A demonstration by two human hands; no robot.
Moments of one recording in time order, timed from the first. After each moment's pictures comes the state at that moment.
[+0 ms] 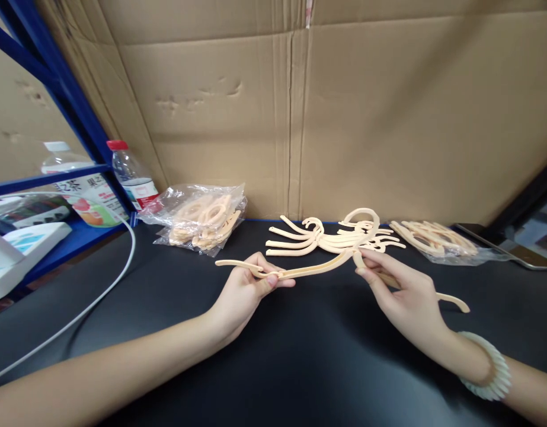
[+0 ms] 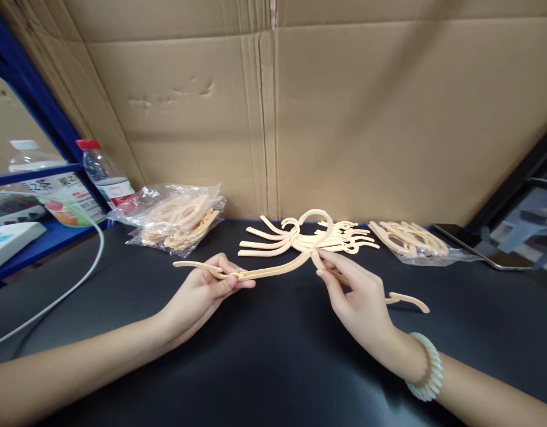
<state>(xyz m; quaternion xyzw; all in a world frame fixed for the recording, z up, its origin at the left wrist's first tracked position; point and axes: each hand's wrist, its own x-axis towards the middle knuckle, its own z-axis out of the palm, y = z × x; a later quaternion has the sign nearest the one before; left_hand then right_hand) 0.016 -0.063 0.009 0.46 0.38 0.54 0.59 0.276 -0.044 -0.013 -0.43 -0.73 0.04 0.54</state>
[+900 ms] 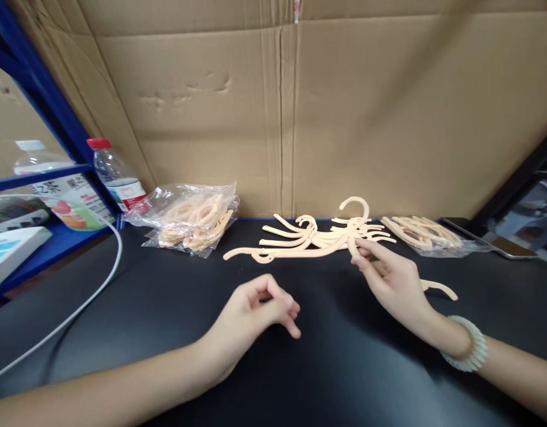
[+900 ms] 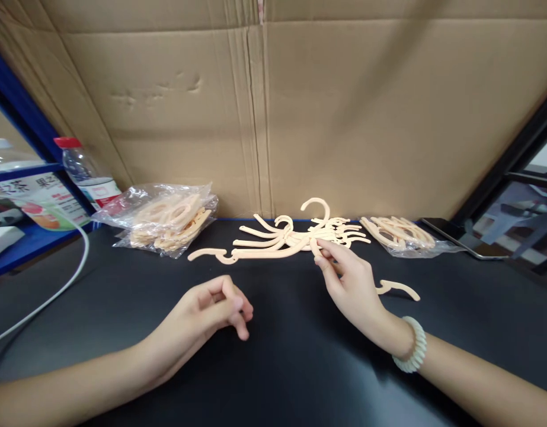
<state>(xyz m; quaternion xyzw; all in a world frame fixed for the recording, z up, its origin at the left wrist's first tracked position) 0.027 -0.093 0.017 0.55 0.42 0.42 0.59 0.282 -0.032 -0.012 -0.46 -0.72 0.11 0.51</state>
